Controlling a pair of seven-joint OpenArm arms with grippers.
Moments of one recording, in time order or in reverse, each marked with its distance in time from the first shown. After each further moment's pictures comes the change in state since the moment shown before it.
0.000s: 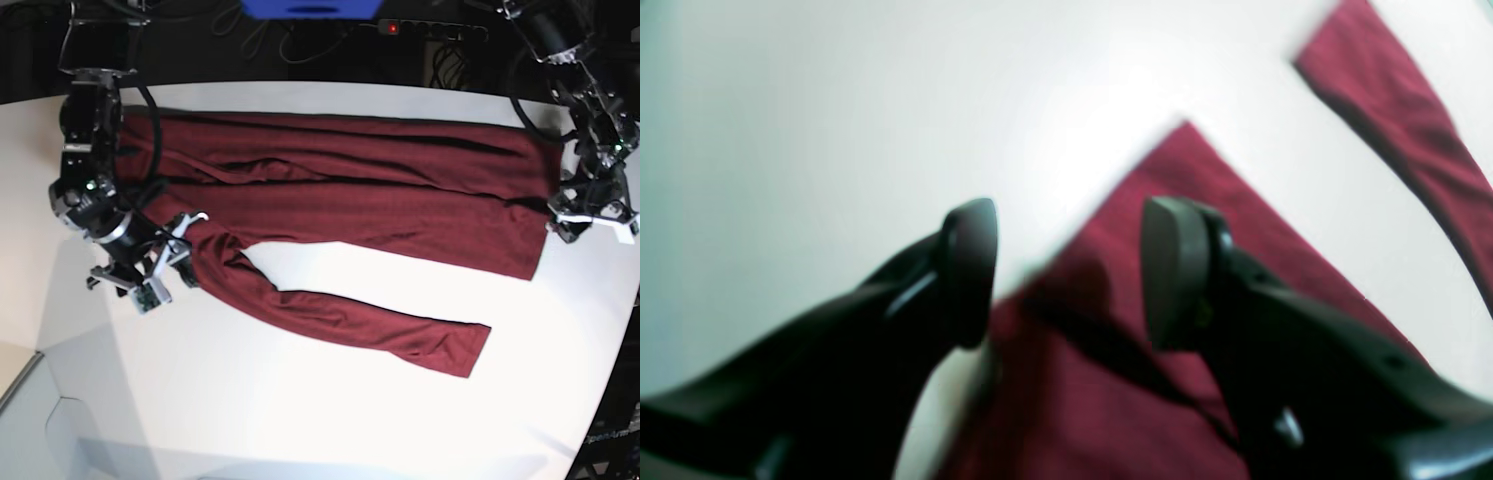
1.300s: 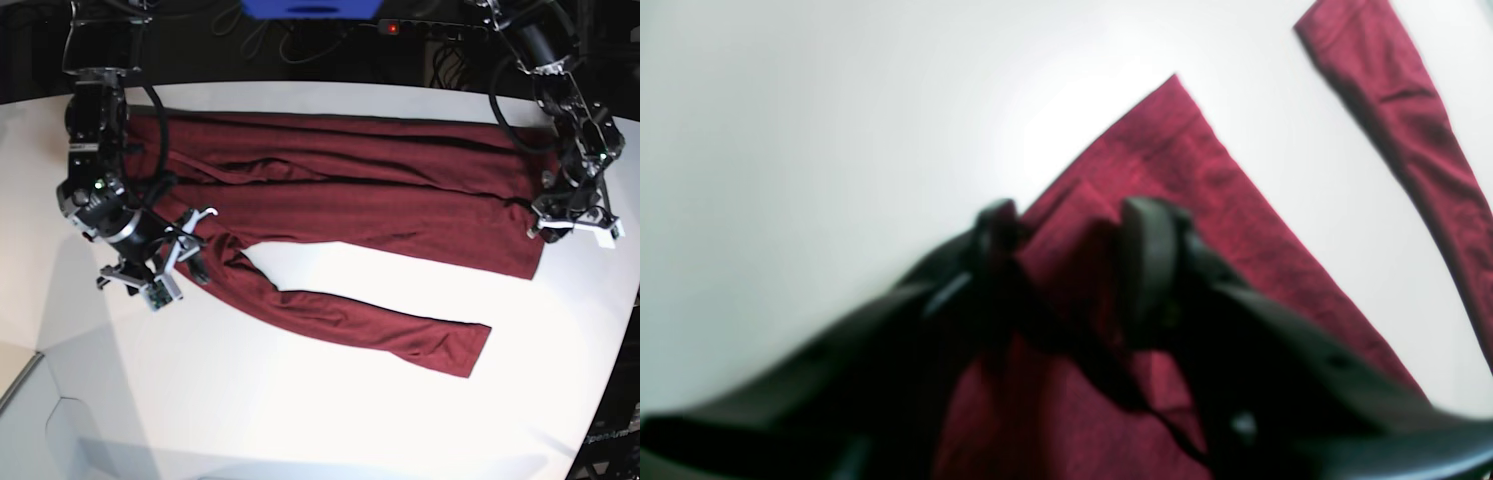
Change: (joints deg) left arm -3.4 2.6 0.3 -4.4 -0.4 -0.3 0.7; right arm -0.2 0.2 -2.2 0.0 0.0 0.0 0.0
